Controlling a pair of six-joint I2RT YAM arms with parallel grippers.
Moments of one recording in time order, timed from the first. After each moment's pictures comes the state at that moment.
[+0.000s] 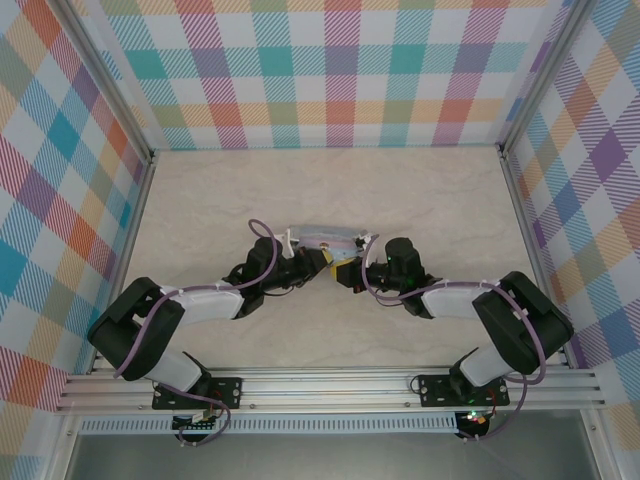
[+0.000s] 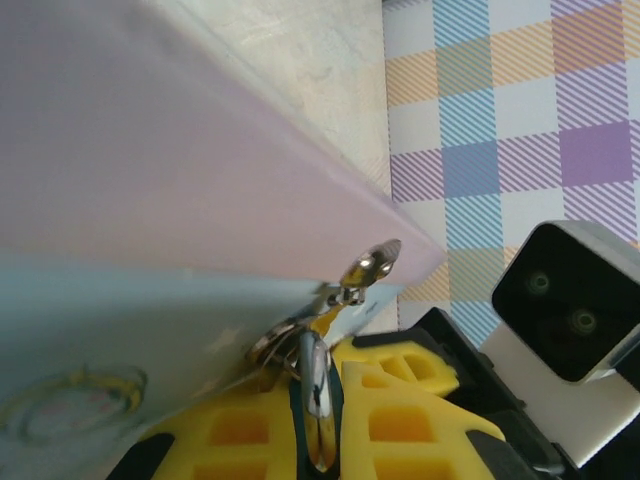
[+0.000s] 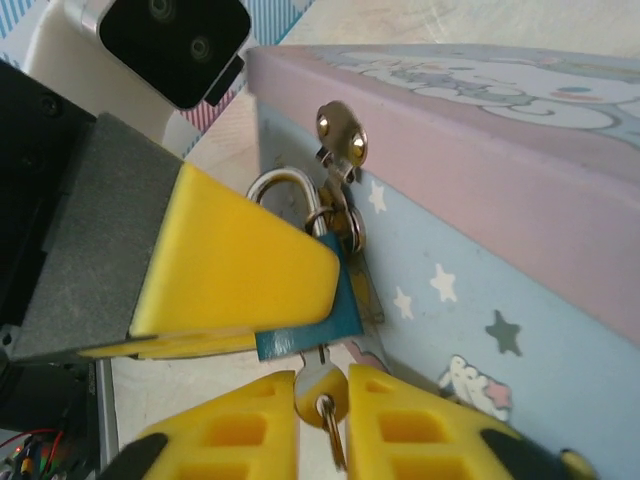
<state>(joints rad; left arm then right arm) -0.67 1.49 0.55 0.58 0.35 -1.17 0.61 1.49 0.48 0.65 -0.55 0.47</state>
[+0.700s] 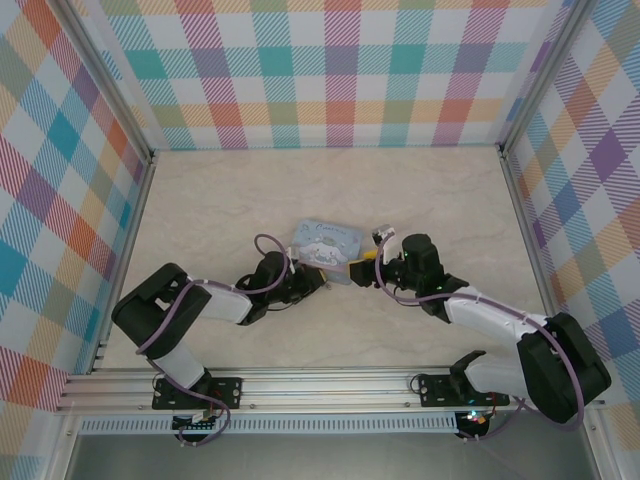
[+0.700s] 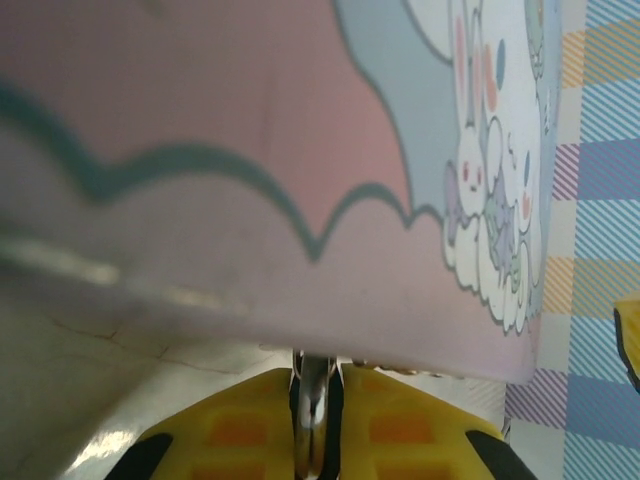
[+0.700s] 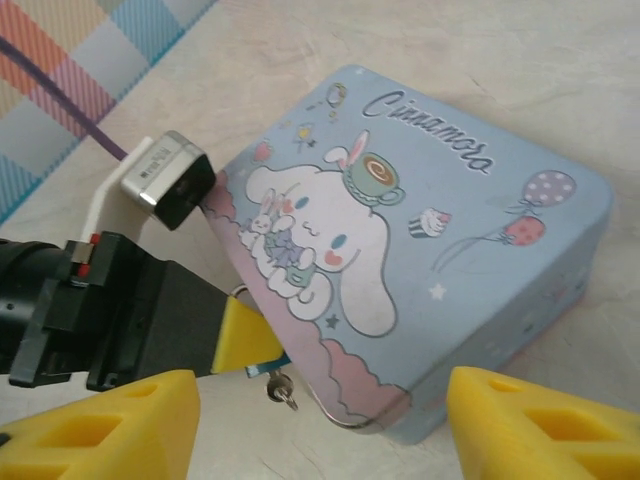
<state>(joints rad) -0.69 1.65 0.48 0.63 0.27 -1.15 0.55 1.21 0.49 0.23 -0.36 0.28</state>
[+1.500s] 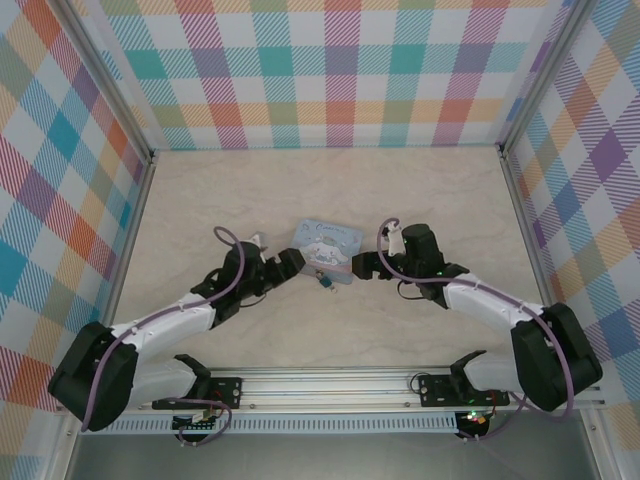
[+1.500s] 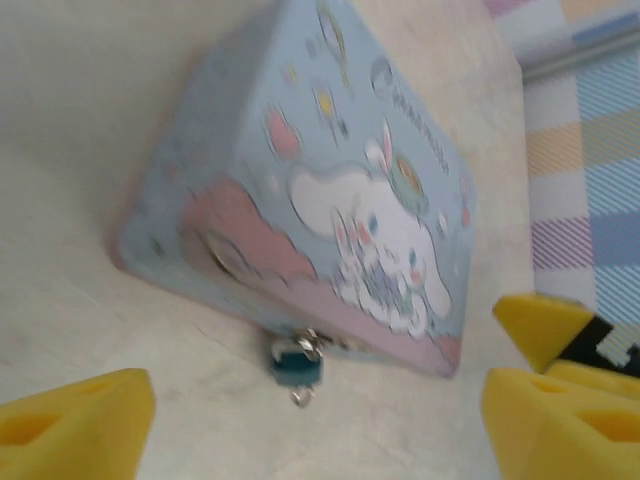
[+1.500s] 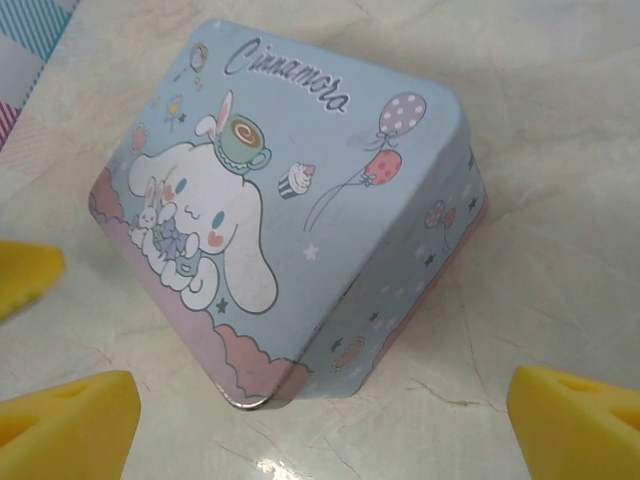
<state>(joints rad) -0.54 1.17 0.50 0.11 0.14 -0.99 0.48 1.29 0.59 0.02 -0.34 0.40</state>
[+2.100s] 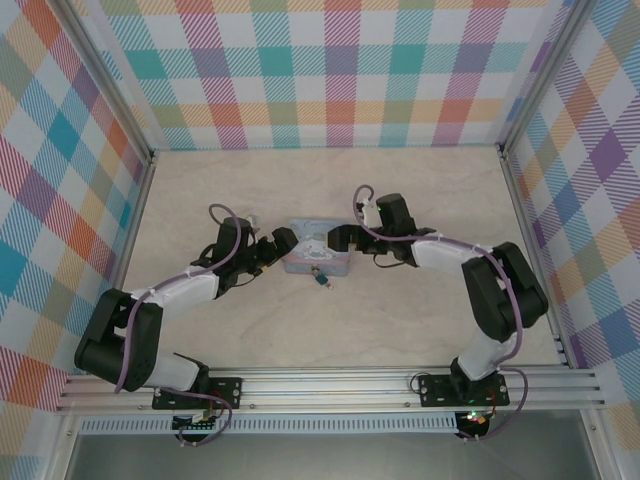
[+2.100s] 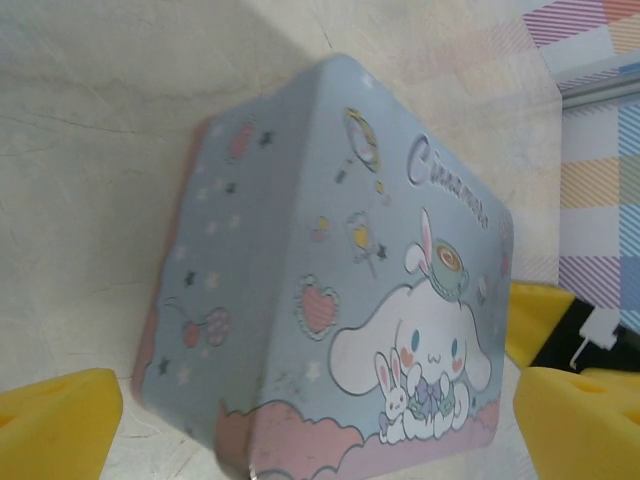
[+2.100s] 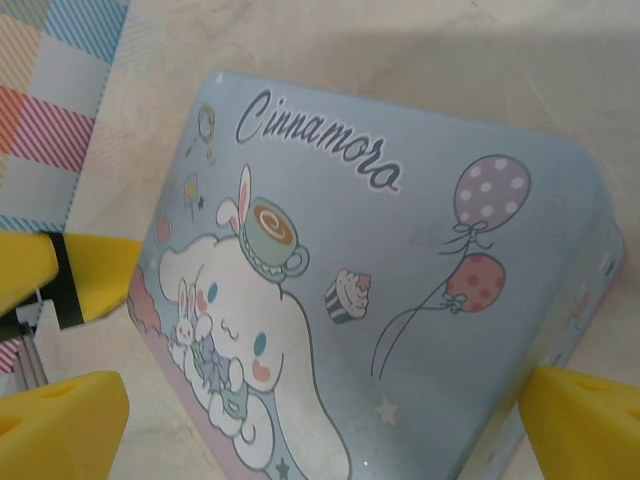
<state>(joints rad) -0.36 1.40 0.64 0.10 0.31 -0.90 0.48 1.72 0.96 0.05 -0.56 0.49</state>
